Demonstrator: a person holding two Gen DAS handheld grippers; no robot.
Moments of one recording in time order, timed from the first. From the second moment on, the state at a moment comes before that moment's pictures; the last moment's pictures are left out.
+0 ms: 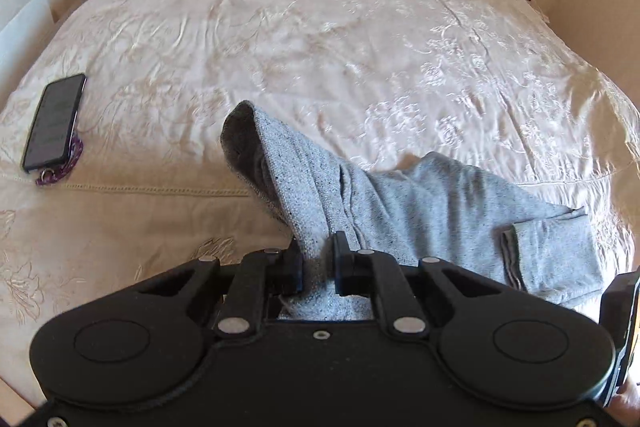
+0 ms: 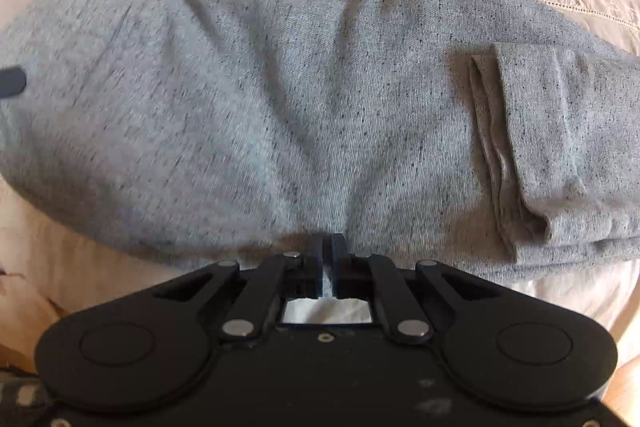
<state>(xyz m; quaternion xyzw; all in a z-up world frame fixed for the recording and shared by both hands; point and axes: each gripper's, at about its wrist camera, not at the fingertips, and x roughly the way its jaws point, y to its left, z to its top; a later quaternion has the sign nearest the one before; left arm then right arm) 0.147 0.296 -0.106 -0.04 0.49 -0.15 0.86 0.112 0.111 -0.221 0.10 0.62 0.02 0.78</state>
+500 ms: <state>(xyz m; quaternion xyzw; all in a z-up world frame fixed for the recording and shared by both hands) 0.109 0.057 -0.015 0.04 0.40 -0.24 0.88 0.074 -0.070 -0.174 0.18 0.55 0.03 0.82</state>
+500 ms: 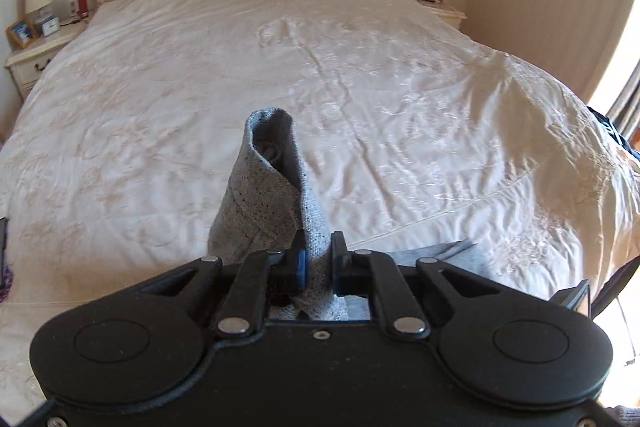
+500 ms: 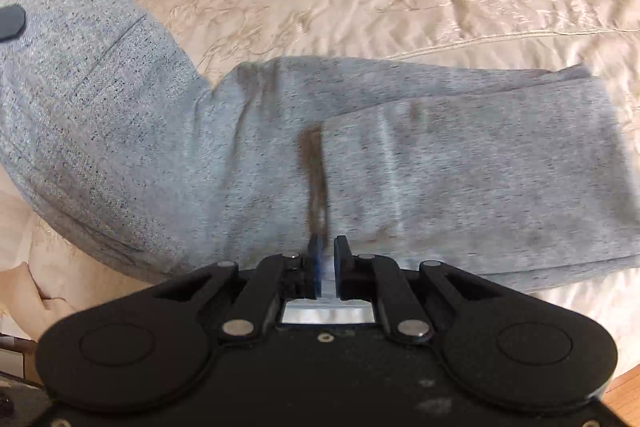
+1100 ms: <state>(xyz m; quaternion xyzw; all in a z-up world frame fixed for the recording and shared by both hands) 0.105 -0.054 -0.109 0.08 0.52 -0.17 0.84 0.077 -0.264 -0.171 0.22 0.51 0.01 0.83</state>
